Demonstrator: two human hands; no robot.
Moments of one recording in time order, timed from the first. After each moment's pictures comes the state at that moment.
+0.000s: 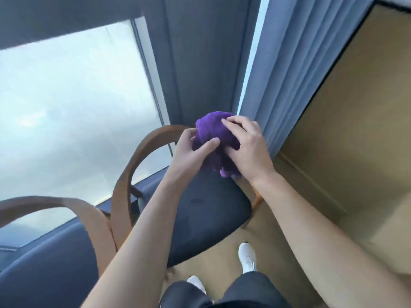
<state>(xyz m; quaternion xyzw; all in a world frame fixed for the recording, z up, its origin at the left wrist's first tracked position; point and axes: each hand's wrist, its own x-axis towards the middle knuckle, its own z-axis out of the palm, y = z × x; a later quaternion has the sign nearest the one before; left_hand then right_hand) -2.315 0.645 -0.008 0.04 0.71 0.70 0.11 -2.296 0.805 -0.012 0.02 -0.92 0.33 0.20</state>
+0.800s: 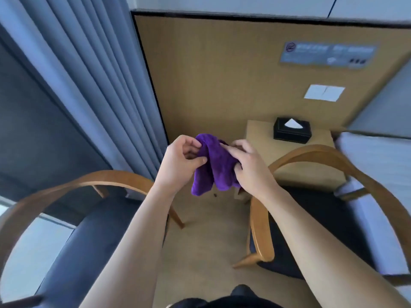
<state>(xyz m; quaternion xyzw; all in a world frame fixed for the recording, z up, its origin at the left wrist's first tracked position) -2.152 0.897 0.016 0.38 0.70 0.54 0.27 -1.988 1.007 -0.011 -0.31 -0.89 0.26 0.22</state>
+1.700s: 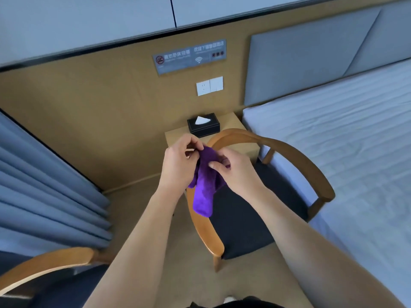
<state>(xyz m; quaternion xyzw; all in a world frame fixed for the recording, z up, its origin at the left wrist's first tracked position) -1.948 1.027 0.036 0.63 0.58 0.46 0.24 -1.788 1.047 -0.014 -0.51 -0.70 0.35 0.35</state>
